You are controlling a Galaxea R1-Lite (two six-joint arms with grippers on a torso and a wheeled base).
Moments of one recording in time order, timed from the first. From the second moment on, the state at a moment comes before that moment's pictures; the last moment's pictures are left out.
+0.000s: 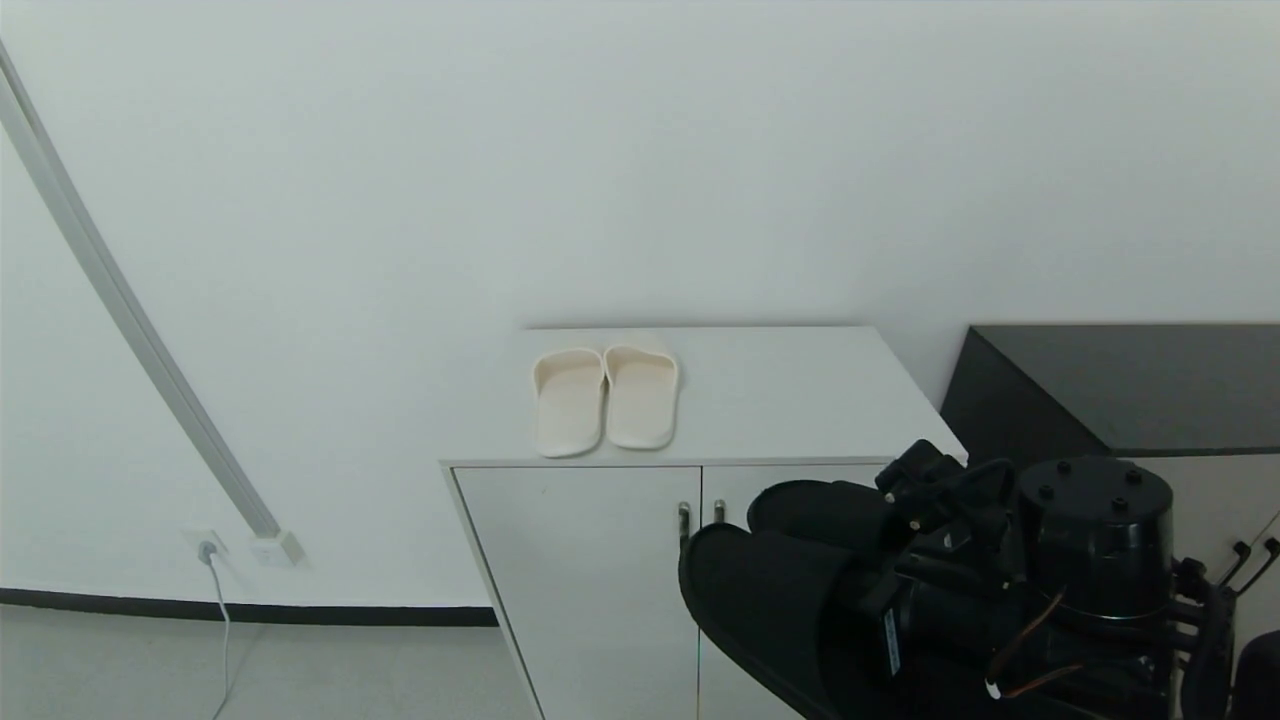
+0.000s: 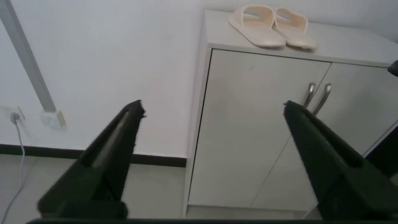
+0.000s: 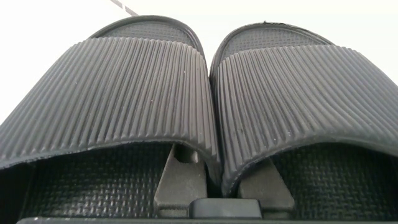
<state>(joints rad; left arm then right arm) 0.00 0.00 0.00 0.00 0.05 -0.11 0.73 1.68 -0.48 -0.87 0.06 0.06</state>
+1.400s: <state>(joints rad) 0.00 0.01 0.00 0.00 0.01 -0.05 0.73 1.68 -0.44 -0.92 0.06 0.01</state>
